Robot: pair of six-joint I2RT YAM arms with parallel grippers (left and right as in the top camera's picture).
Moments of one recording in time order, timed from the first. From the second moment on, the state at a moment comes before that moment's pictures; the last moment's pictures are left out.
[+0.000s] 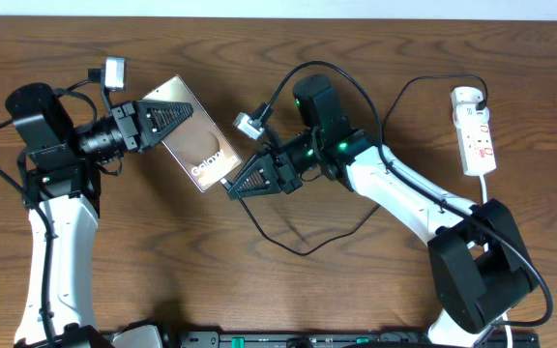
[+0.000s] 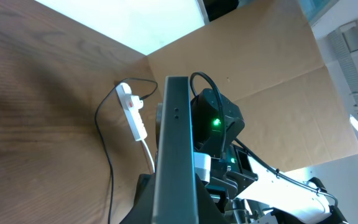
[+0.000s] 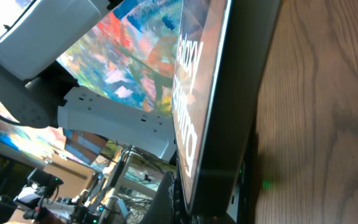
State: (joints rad) left arm 0.28 1.34 0.96 0.04 1.43 -0.77; right arm 0.59 1.84 1.25 0.02 -1.54 0.36
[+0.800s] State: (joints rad) left arm 0.28 1.34 0.96 0.04 1.43 -0.77; right arm 0.57 1.84 1.25 0.02 -1.54 0.38
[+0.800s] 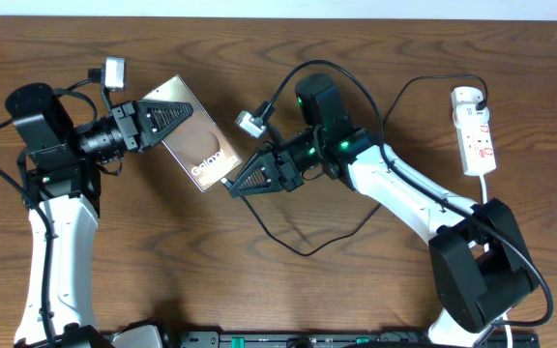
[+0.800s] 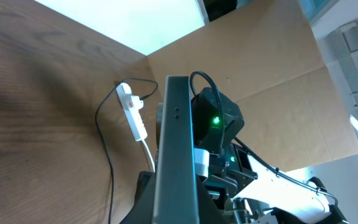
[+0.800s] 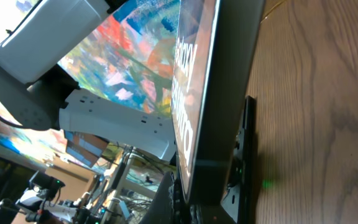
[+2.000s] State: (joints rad) left arm 0.28 1.34 0.96 0.04 1.37 -0.78; right arm 0.56 1.84 1.25 0.03 -1.51 0.38
